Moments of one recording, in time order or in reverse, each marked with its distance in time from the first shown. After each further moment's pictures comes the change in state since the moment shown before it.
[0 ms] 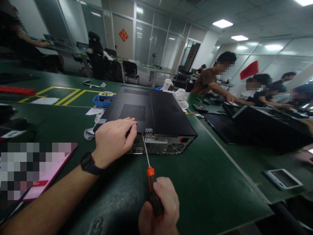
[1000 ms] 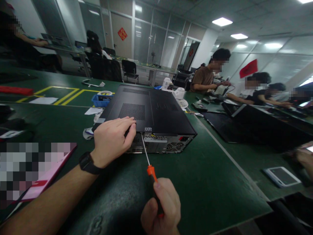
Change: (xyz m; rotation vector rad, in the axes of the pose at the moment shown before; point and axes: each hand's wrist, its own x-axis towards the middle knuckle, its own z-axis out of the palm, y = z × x) left_hand 0.000 0.000 0.001 0.027 0.040 0.018; right_hand 0.004 -0.003 -0.003 -0.141 -0.033 0.007
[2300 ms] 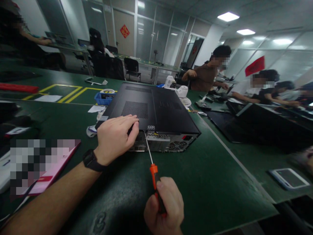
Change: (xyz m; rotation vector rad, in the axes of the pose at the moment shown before) left_hand 0.000 -0.001 -0.001 -0.023 -0.047 -0.024; right_hand -0.004 0.002 0.001 -0.032 0.012 0.005
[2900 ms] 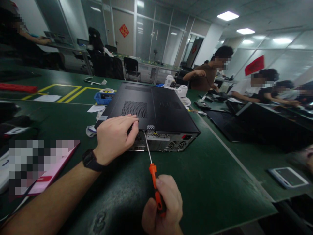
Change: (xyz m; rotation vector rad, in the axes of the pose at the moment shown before) left_hand 0.000 0.001 0.000 -0.003 0.002 -0.001; right_hand -0.008 0.002 0.002 0.083 0.014 0.045
